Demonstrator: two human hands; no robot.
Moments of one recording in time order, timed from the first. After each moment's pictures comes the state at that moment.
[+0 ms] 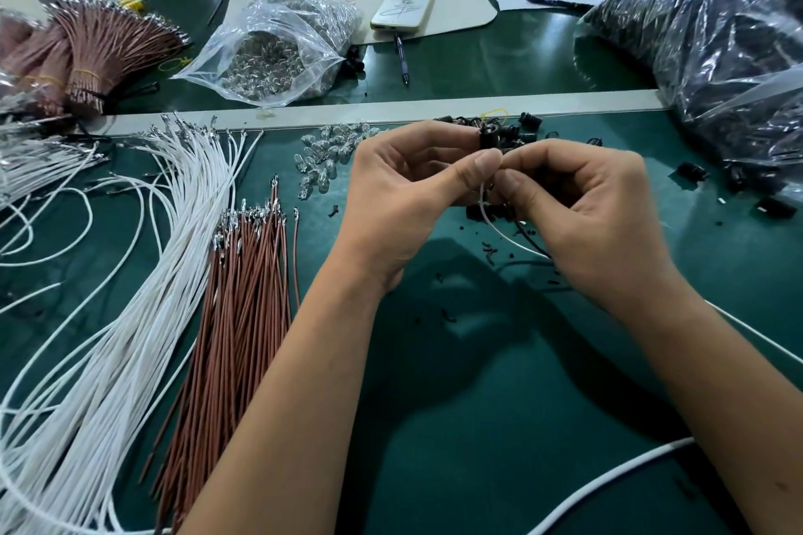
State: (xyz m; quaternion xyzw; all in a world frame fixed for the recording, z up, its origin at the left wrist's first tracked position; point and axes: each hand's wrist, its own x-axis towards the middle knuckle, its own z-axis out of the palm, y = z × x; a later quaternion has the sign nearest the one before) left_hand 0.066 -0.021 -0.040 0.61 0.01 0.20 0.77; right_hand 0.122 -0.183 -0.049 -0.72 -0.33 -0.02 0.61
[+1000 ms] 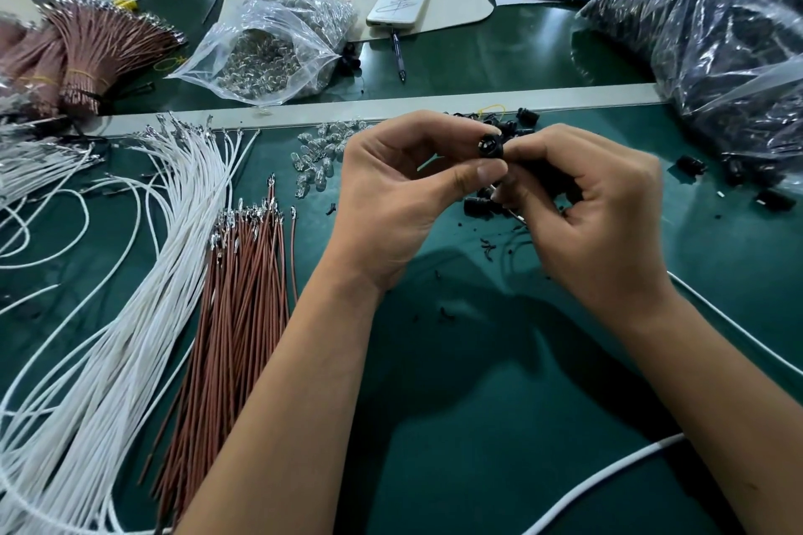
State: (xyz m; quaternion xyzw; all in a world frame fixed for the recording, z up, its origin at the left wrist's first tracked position) left_hand 0.067 -0.021 -0.042 0.60 -0.08 0.23 0.76; right_hand 0.120 -0.184 -0.046 -0.76 -0.40 -0.23 0.46
